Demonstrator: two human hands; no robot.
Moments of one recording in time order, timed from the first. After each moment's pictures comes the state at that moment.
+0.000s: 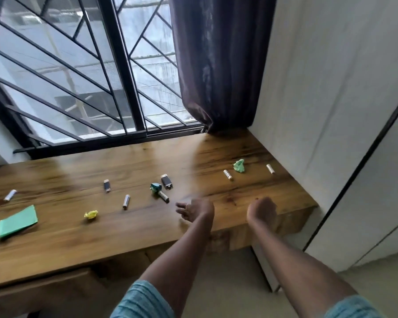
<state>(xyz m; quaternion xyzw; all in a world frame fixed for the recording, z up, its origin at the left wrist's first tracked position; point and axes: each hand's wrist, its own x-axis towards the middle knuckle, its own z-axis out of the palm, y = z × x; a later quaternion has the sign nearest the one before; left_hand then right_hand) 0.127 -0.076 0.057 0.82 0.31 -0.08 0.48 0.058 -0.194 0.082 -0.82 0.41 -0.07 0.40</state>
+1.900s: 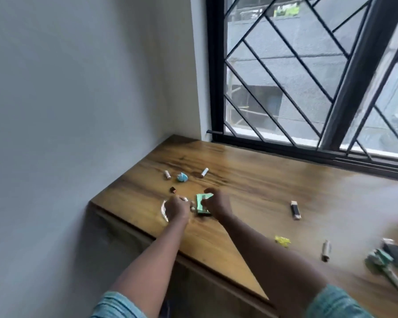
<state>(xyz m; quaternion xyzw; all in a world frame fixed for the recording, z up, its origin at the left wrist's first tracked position) 0.167 0.490 0.090 0.77 0.49 0.13 0.40 0.218 0.393 0.099 -0.88 -0.17 0.15 0.43</state>
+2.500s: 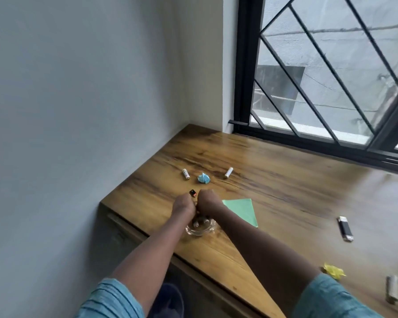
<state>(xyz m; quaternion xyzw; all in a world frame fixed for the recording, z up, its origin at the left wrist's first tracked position) 0.205 0.589 0.069 0.89 0.41 -0.05 0.20 0.252 0.524 0.076 -0.91 -0.29 0.22 0.19</state>
